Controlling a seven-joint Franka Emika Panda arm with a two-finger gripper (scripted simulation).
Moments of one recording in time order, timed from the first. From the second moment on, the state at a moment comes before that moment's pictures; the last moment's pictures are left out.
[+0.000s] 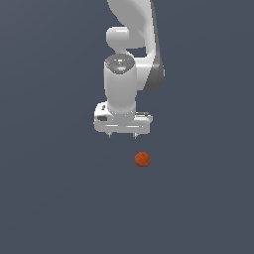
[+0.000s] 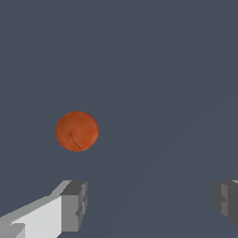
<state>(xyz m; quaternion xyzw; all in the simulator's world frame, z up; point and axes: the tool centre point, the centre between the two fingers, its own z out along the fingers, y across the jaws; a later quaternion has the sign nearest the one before) 0.008 -0.017 0.181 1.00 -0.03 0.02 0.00</state>
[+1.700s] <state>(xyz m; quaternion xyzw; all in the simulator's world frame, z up) 0.009 0.010 0.157 1.00 -0.08 0.00 0.00</state>
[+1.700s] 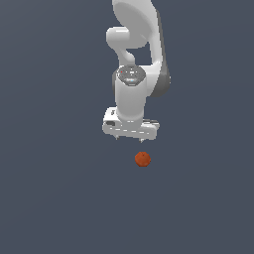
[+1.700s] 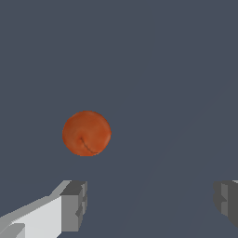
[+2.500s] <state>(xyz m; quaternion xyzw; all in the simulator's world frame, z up) 0.026 0.037 0.131 0.96 -0.26 0.00 0.00</state>
